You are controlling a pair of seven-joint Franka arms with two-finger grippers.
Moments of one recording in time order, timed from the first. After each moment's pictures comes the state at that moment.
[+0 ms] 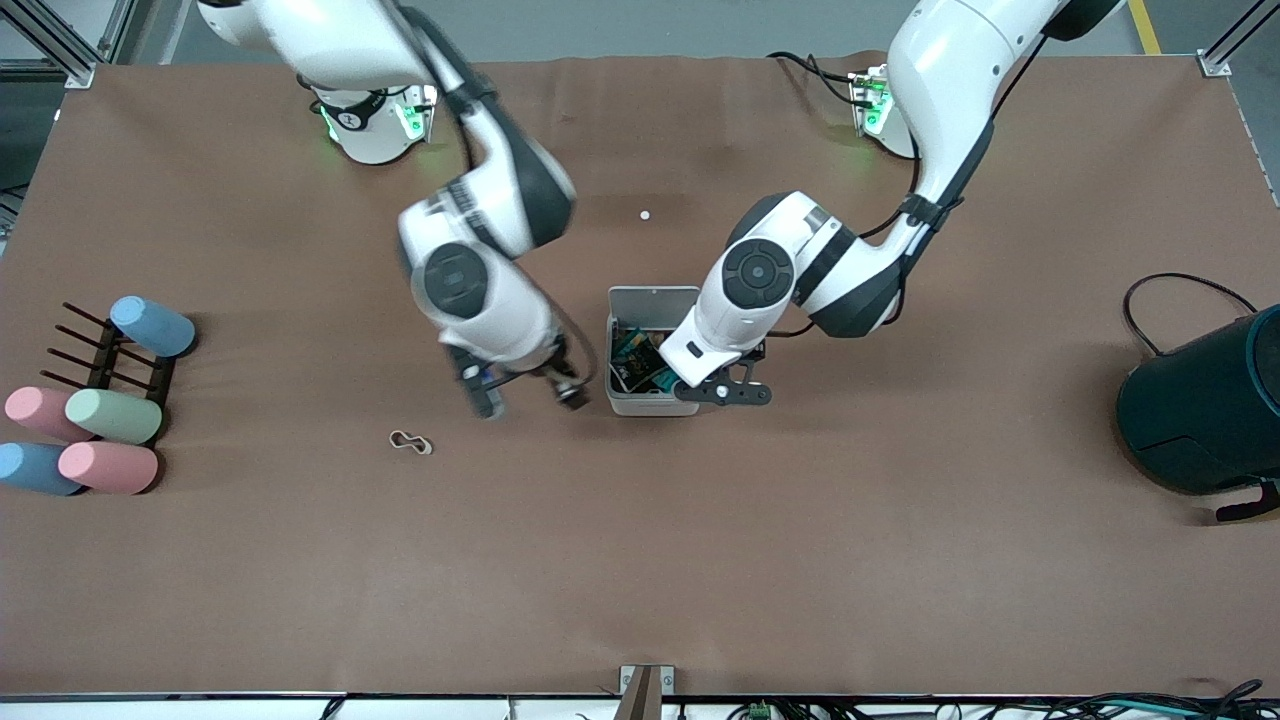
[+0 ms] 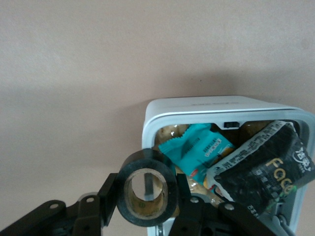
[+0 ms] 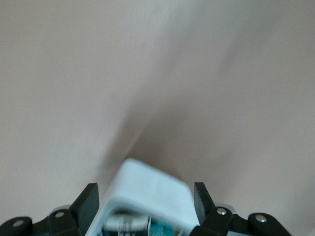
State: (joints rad) left arm -0.35 0.62 -0.40 -1.57 0.12 2.12 -0.70; right arm 0.54 0.53 -0.08 -1.49 0.25 1.97 1.43
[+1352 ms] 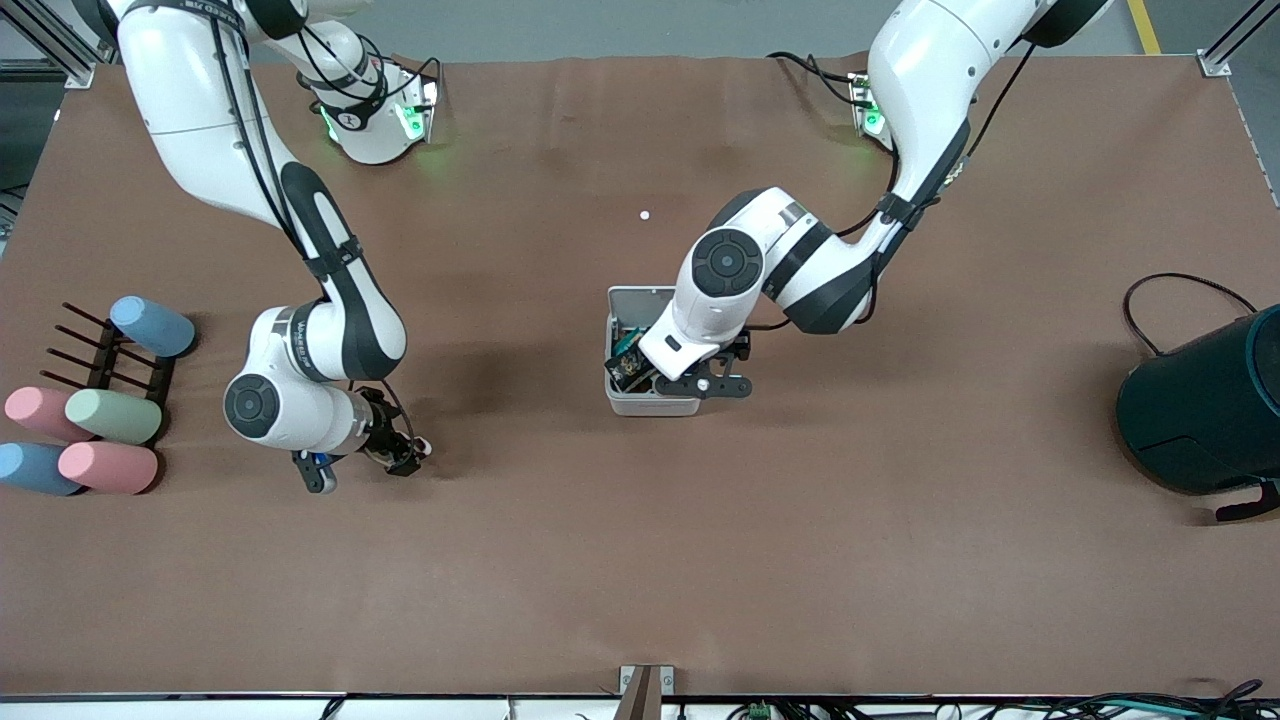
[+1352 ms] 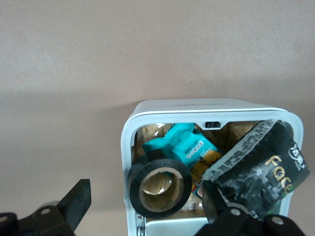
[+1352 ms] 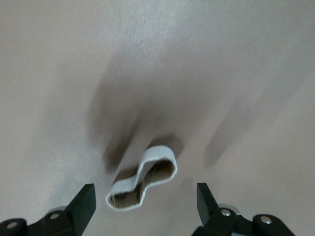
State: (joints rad) left arm -0.39 0.63 -0.39 -1.54 0.16 2.12 -0.75; right arm 0.23 0.66 -0.07 -1.74 0.25 2.30 1.04
